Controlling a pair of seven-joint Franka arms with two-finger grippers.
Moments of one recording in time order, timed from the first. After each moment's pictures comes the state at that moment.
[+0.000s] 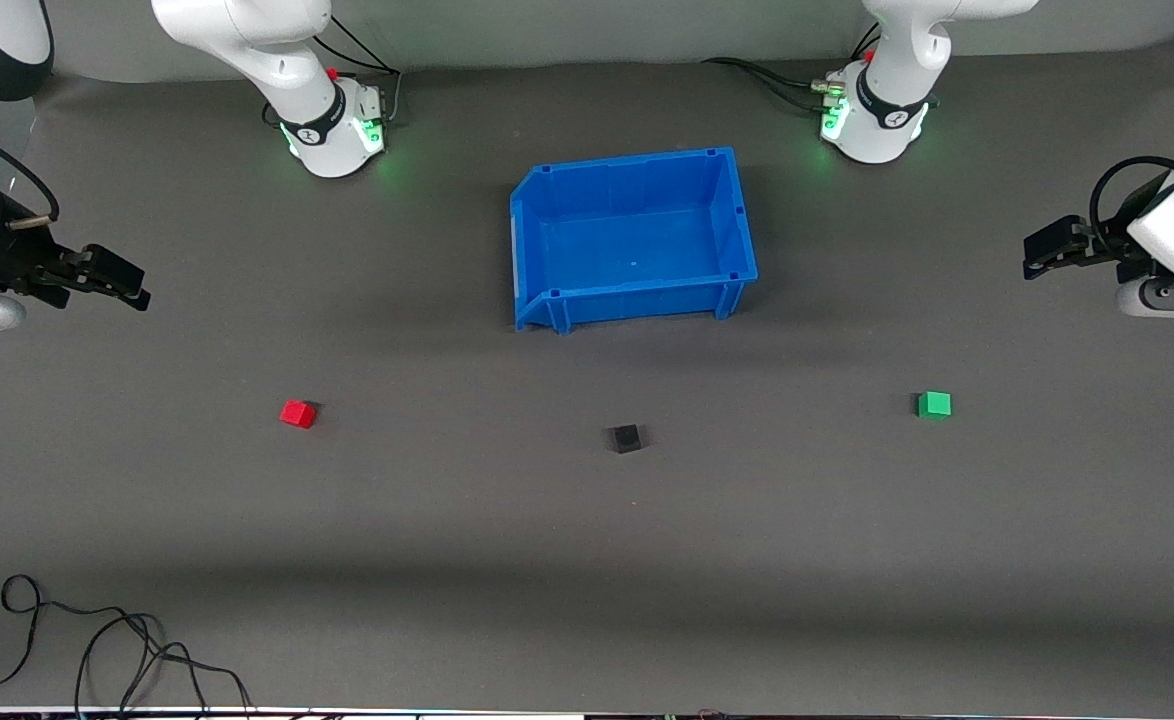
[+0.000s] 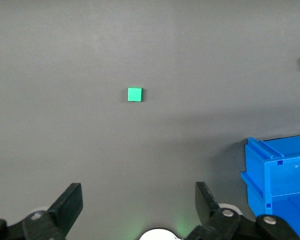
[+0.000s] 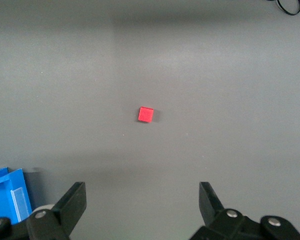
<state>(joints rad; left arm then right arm) -0.05 0.00 0.00 -1.61 0.02 1.50 0.03 0.04 -0.07 -0.05 -1.73 -0.02 1.67 0.07</state>
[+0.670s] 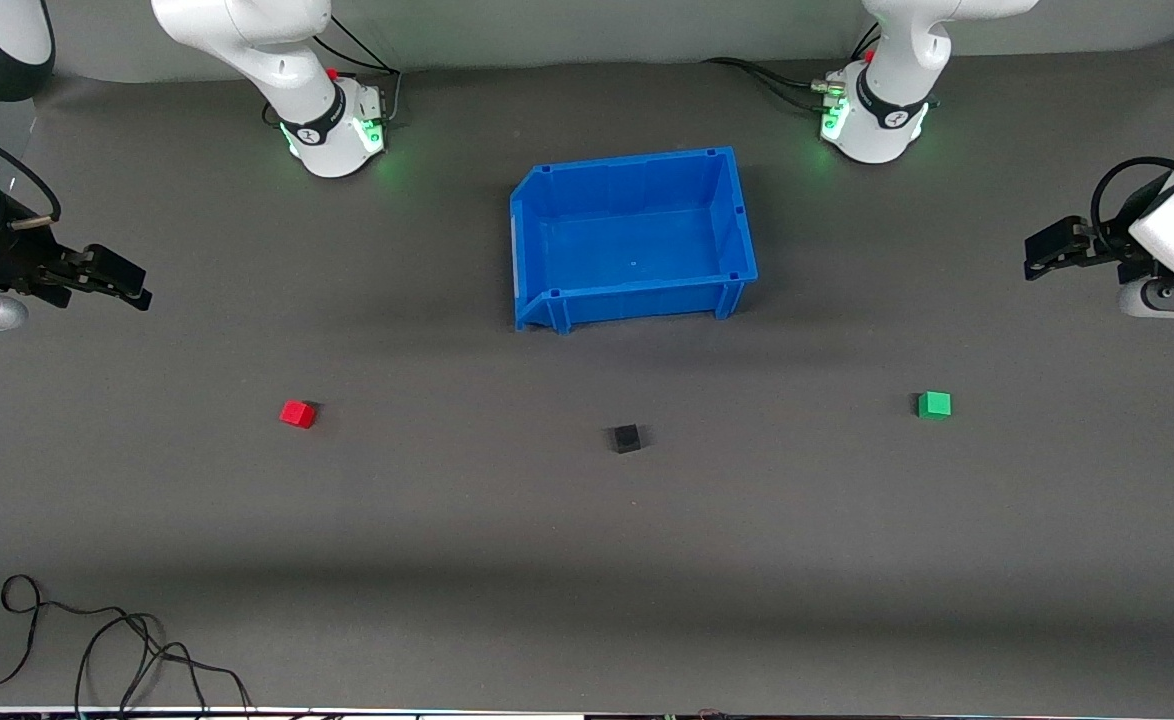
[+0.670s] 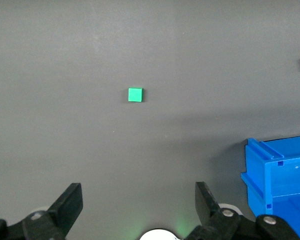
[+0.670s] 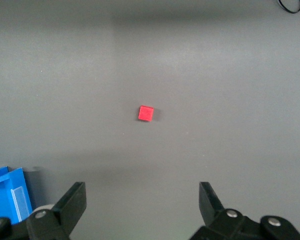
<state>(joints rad) -0.05 0.00 0.00 -1.61 0.02 1.50 0.03 0.05 -0.07 -0.05 -1.73 -0.02 1.66 0.07</state>
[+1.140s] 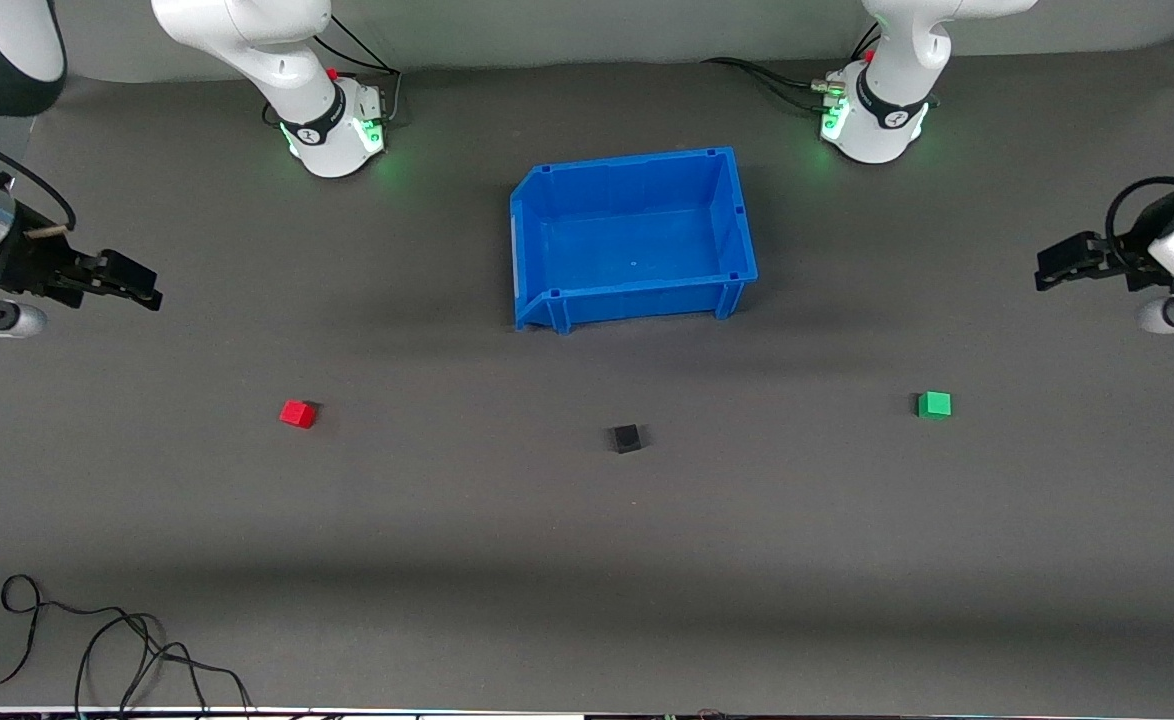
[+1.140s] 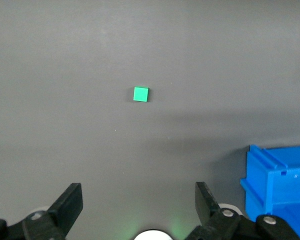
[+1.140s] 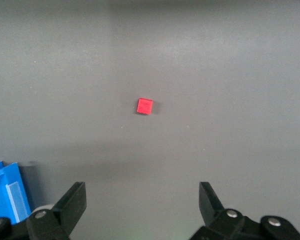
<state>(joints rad) 0.00 0.04 0.01 -1.60 0.00 1.51 -0.03 0.05 -0.05 -0.05 -1.78 -0.02 1.68 0.07</state>
